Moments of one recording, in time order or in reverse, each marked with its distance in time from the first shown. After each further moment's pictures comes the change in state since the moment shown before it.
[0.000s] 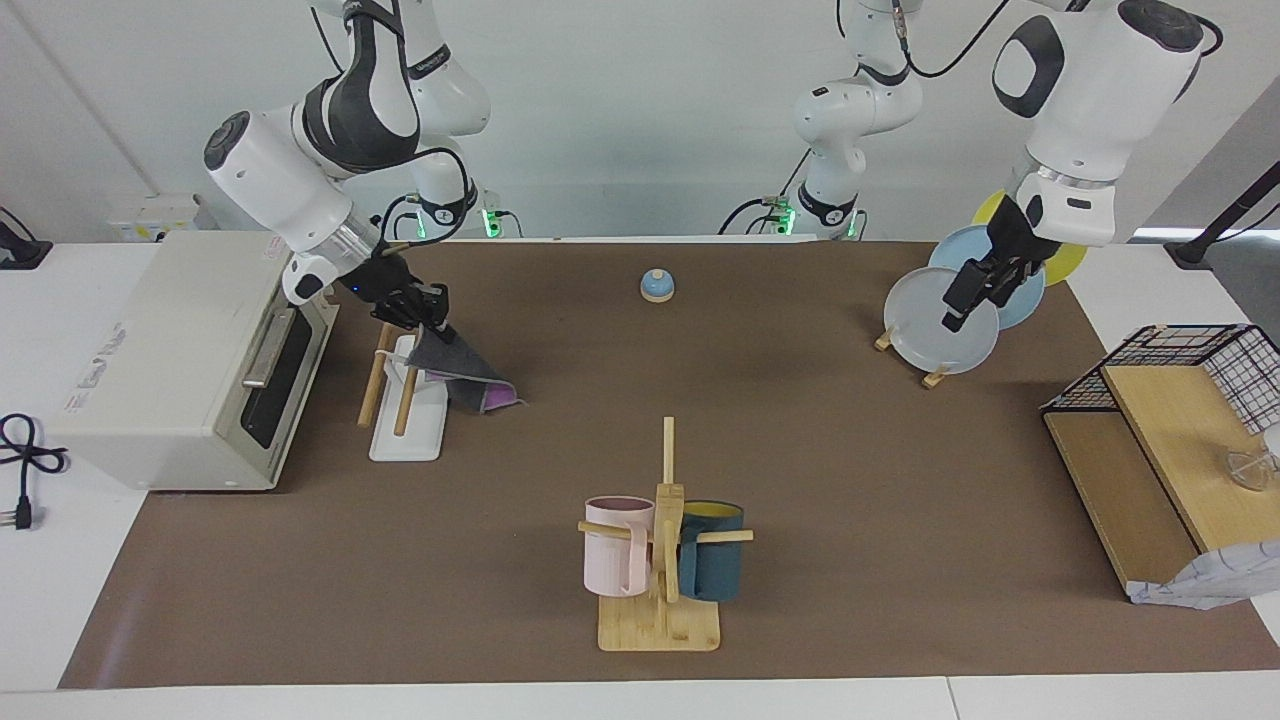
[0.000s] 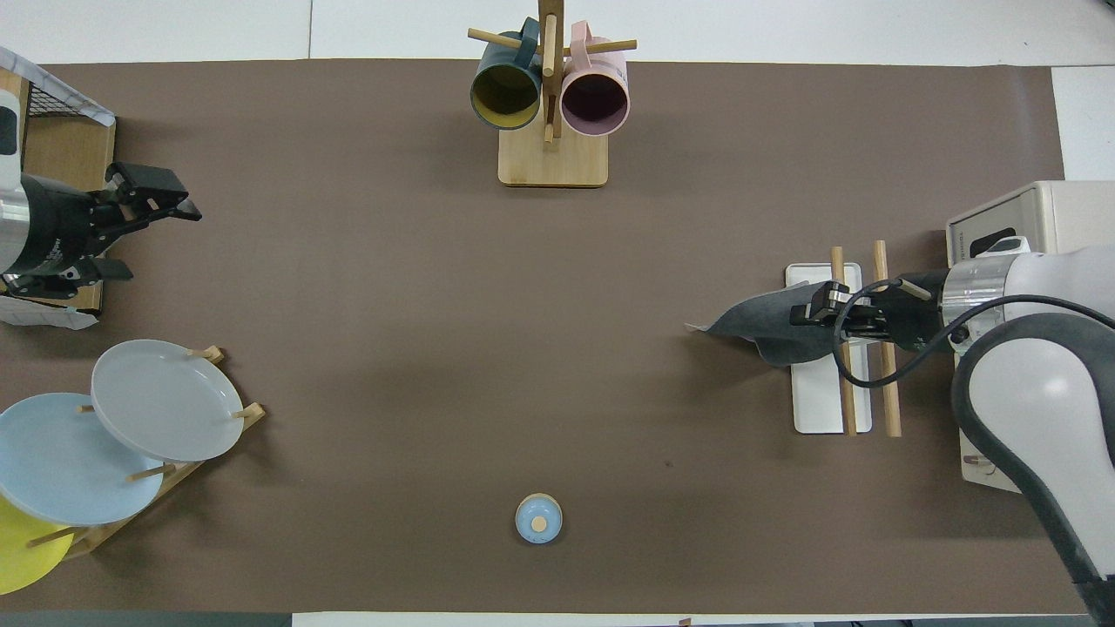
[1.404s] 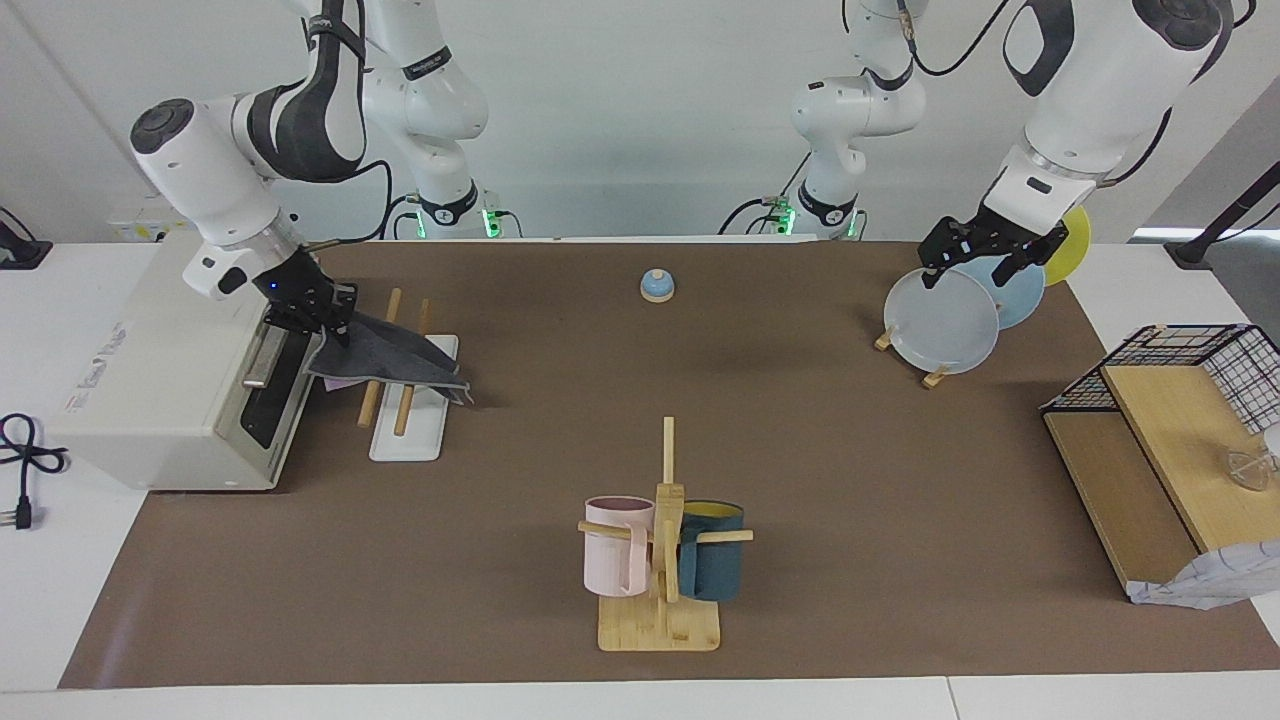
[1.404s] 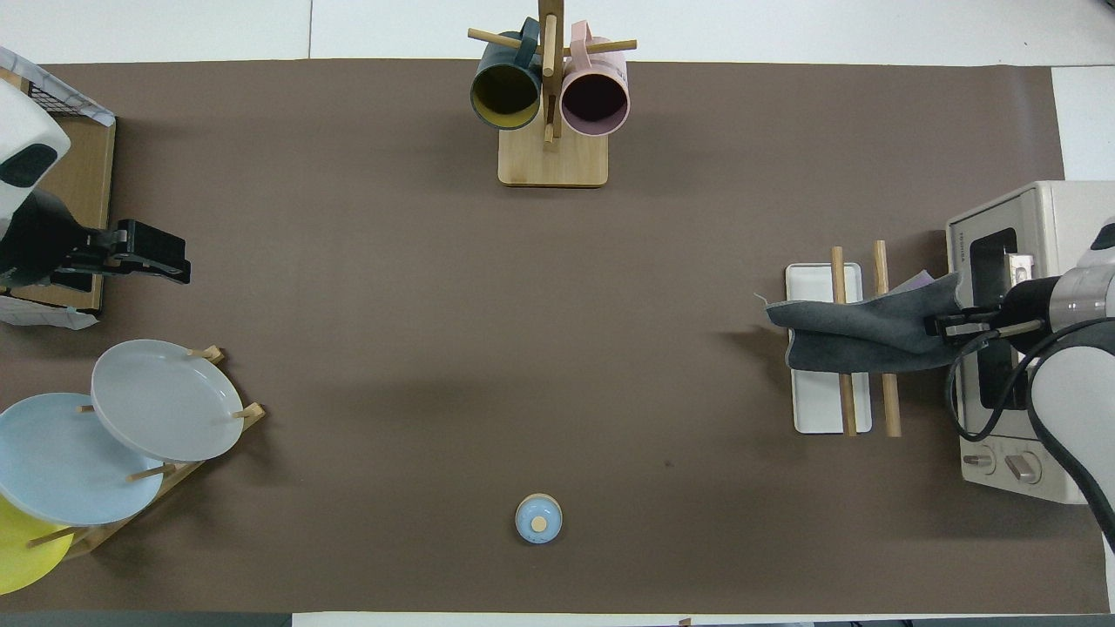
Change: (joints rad) left arm -0.218 0.046 0.179 0.119 -0.020 -0.228 0.324; right arm -0.160 0.000 -0.001 0.010 -0.295 -0.008 -0.317
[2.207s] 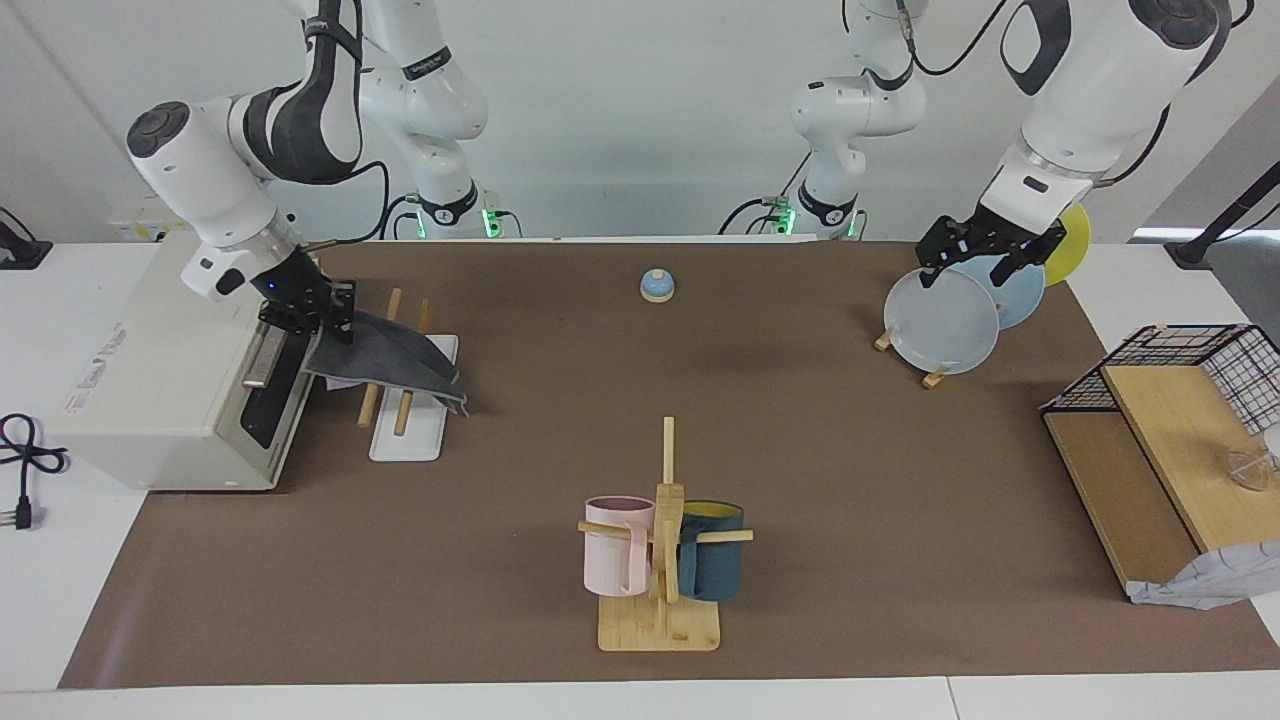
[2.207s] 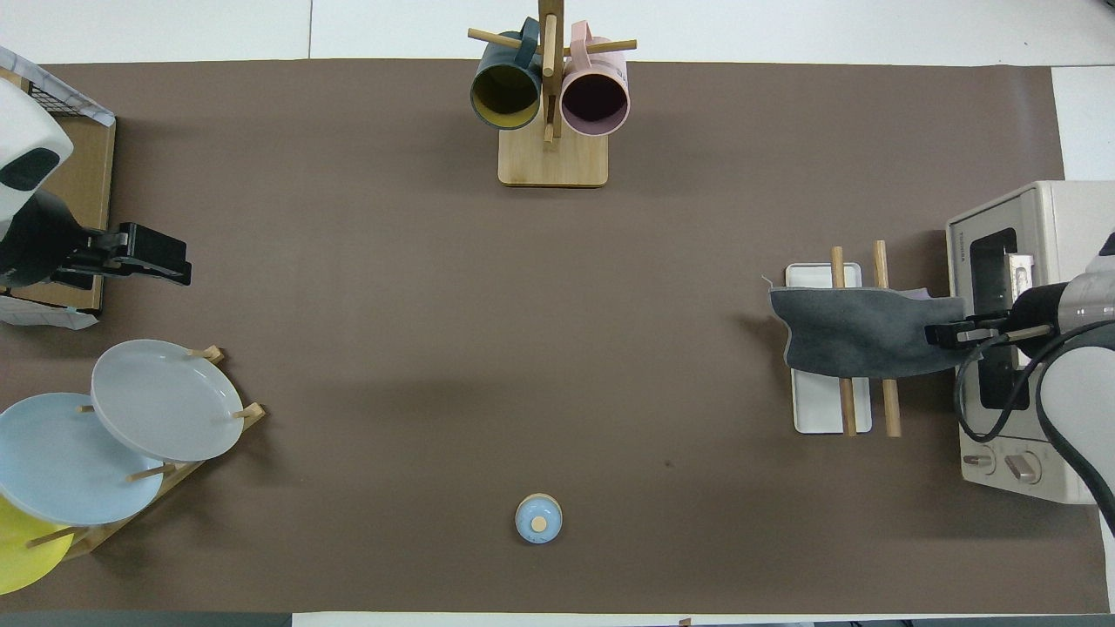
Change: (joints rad) left arm -0.006 -0.001 0.004 0.001 0.000 0.003 0.001; right arm -0.006 0.000 0.000 -0.005 -0.001 -0.016 0.000
